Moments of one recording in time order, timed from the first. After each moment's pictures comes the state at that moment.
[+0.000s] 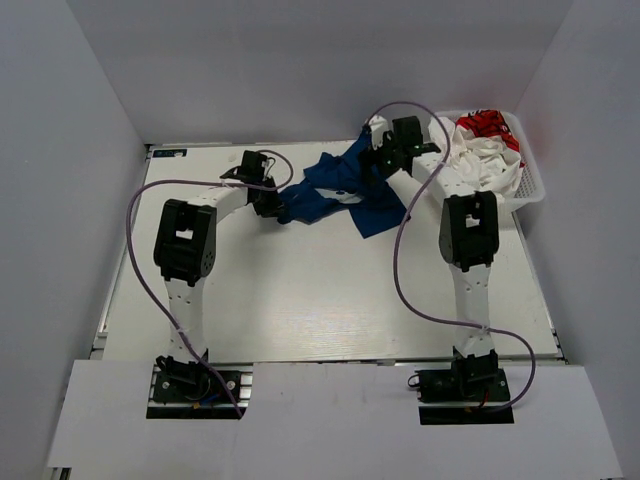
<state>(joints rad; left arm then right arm) -0.26 2.15 1.56 -0.39 0.16 -0.55 0.26 2.31 2.00 -0.42 -0.36 -0.37</state>
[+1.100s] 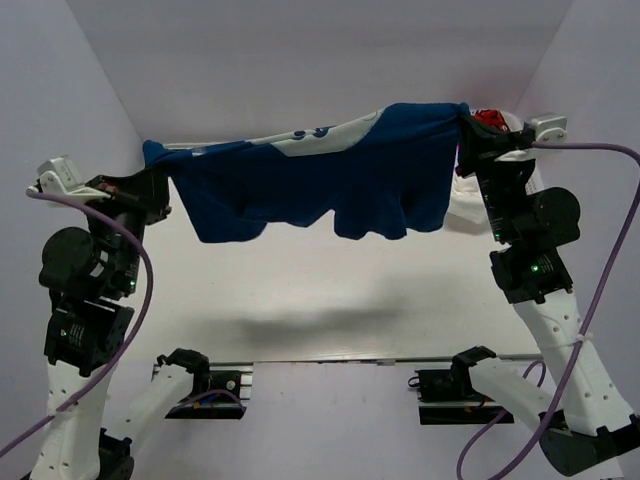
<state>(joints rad) -0.31 0.72 1.37 -0.42 -0.32 -0.57 0.37 0.90 1.17 0.20 0.07 -0.04</state>
